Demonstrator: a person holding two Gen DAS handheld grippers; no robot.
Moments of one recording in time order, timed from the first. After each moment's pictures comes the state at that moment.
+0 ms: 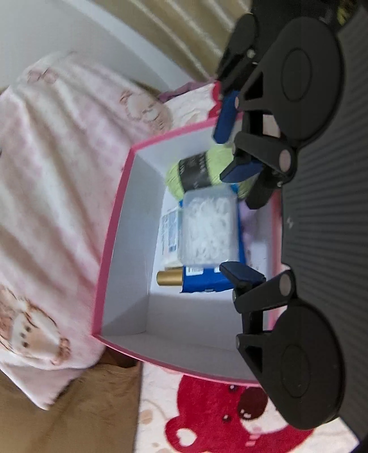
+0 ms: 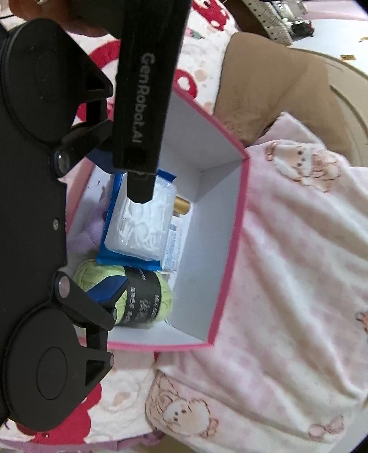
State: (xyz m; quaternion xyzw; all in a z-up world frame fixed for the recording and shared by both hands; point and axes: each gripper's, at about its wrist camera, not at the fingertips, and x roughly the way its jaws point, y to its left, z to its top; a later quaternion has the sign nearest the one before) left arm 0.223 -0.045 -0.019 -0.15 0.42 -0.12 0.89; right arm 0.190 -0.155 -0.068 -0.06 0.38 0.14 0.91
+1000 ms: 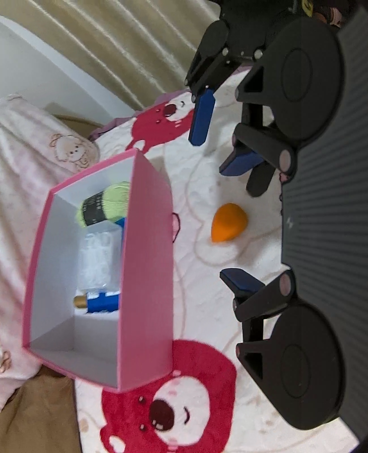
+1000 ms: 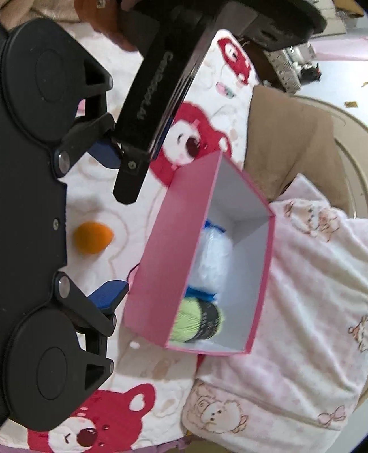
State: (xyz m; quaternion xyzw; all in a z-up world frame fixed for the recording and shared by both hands) left arm 0.123 -0.051 -0.063 -0.14 0.47 -0.20 0.85; right arm 0.076 -0.172 -0.103 -0.07 0.37 0.20 0.90
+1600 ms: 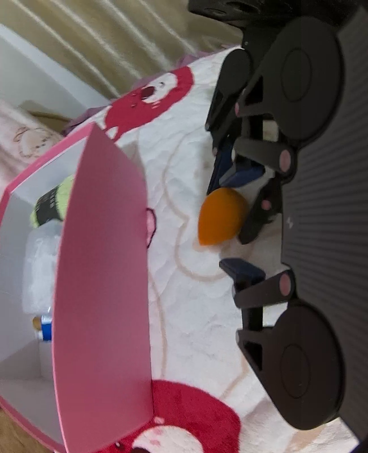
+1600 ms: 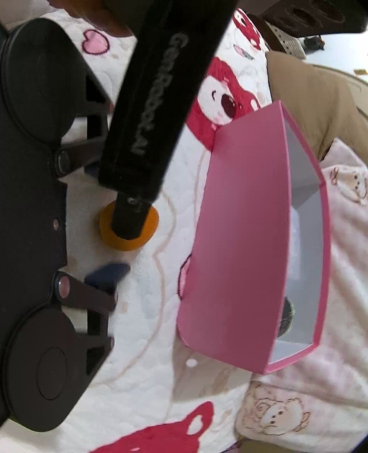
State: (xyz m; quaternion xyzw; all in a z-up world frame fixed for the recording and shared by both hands) left arm 0.147 -0.086 -0.132 -0.12 0.48 -0.22 0.84; right arm 0.099 -0.168 -0.195 -0.03 0.39 0.15 0.91
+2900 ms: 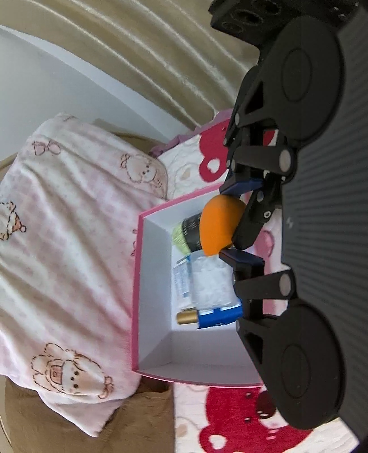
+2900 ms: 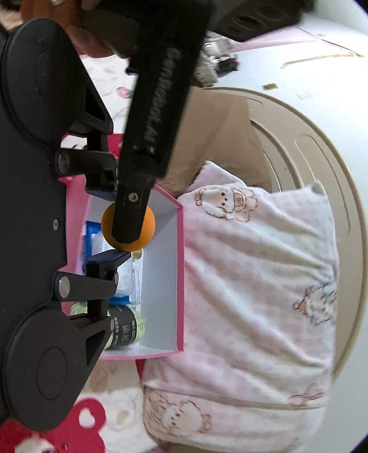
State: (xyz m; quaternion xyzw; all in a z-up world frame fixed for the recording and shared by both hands) left arm 0.193 -0.056 0.049 -0.12 0.40 -0.21 0.89; right arm 0.152 -0.179 -0.040 0.08 0.27 0.21 0.94
